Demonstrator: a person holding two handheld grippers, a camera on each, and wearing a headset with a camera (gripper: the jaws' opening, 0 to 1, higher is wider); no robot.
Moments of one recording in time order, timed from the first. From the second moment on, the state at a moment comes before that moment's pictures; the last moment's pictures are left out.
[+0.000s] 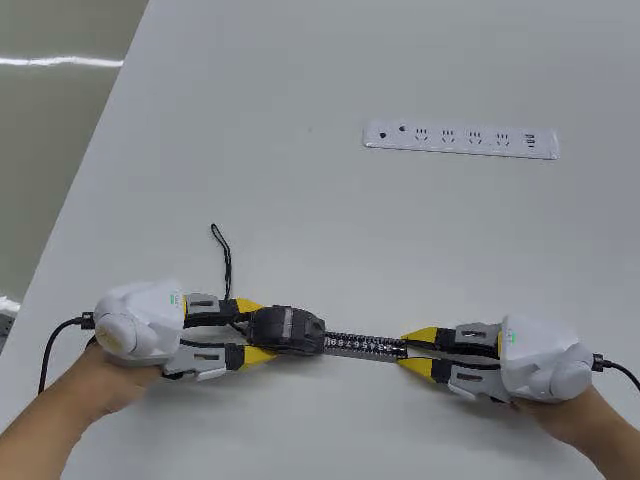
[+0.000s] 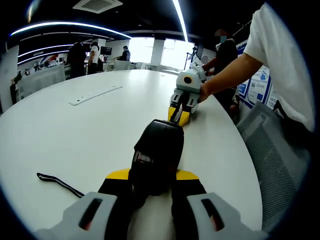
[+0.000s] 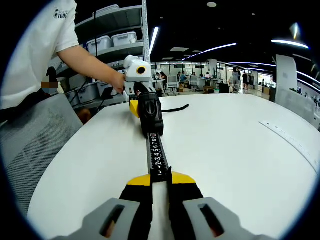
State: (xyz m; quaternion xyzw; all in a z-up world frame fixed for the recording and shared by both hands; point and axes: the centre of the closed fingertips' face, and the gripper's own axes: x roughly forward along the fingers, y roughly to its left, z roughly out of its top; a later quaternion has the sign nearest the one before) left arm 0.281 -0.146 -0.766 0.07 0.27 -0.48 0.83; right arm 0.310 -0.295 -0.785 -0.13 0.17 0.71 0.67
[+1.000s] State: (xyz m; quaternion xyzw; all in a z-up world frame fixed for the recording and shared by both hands) left arm 0.283 -0.151 -0.763 0.07 0.27 -0.48 0.83; right arm 0.317 -0.332 -0.784 -0.12 0.18 0.70 0.68
